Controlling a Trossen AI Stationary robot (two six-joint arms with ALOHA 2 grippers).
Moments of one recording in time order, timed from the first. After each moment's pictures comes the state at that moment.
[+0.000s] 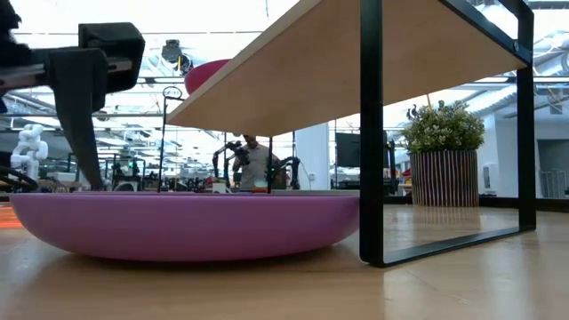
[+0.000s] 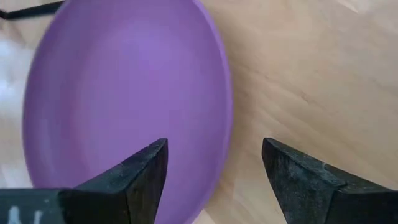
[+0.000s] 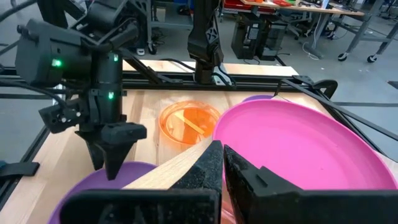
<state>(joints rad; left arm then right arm) -0.74 1.76 0.91 -0.19 -0.33 0.28 0.36 1.39 1.02 0.01 0.47 0.11</state>
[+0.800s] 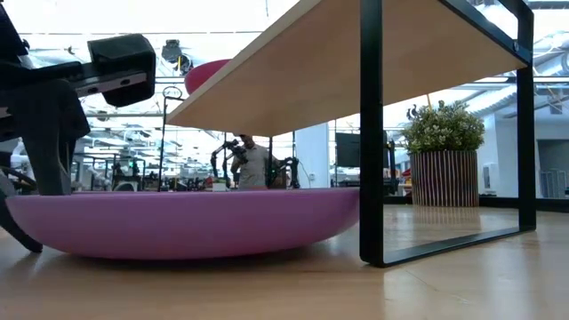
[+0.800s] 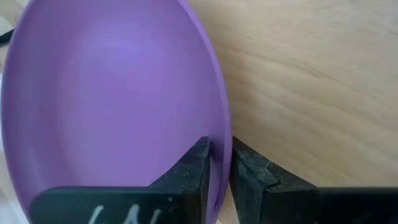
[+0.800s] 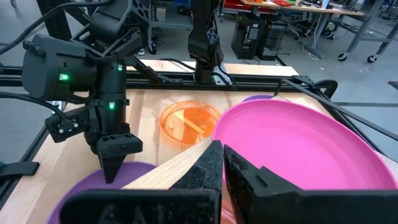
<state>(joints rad) -0.70 1.81 0.91 -0.17 -0.29 0.48 0.36 1.39 1.02 0.01 0.47 0.11</state>
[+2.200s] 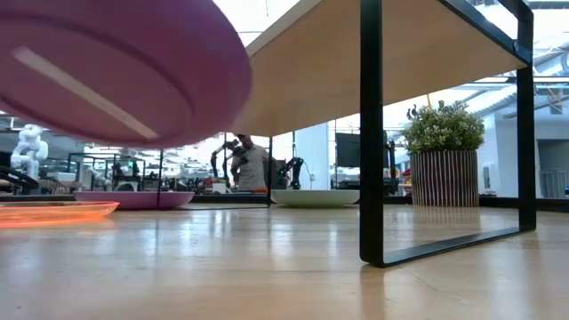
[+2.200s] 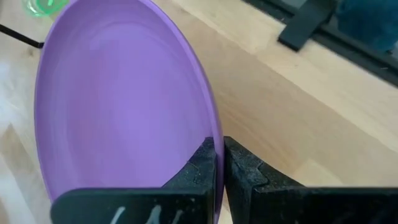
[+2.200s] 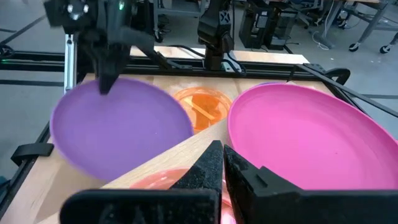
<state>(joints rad) -0.89 1.43 0.95 -0.52 -0.30 0.13 0.40 1.39 1.01 -0.05 0.47 0.15</state>
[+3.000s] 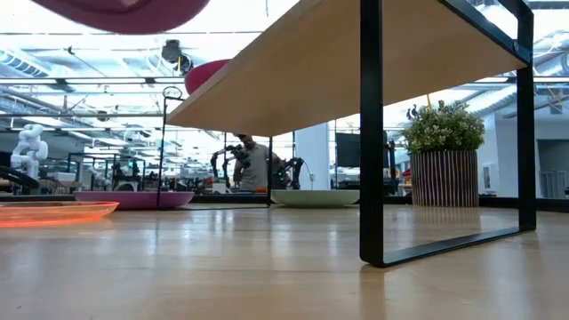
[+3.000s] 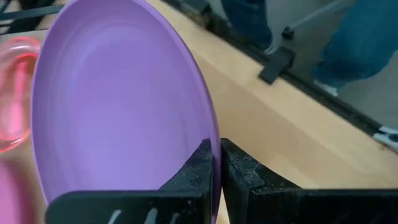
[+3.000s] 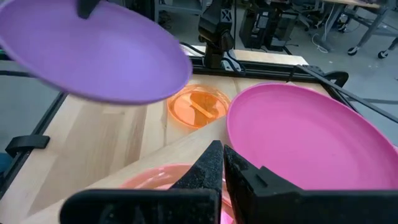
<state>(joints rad) -0.95 1.39 1.32 -0.94 -0.34 0.08 0.40 1.39 1.01 -0.06 0.47 0.11</state>
